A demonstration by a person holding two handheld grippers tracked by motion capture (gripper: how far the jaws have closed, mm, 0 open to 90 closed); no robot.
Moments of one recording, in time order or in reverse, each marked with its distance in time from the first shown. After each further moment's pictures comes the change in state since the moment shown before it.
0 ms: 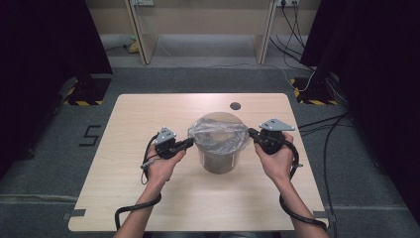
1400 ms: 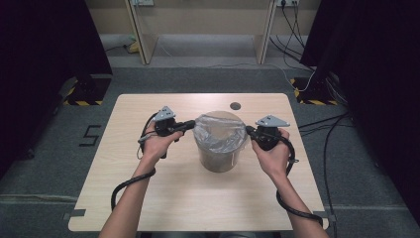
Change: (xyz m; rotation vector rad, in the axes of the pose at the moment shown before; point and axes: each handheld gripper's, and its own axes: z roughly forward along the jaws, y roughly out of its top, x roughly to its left) left arm 0.040 0.048 0.026 -0.012 -0.150 0.102; right arm -0.001 0.007 0.013 0.018 -0.003 -0.013
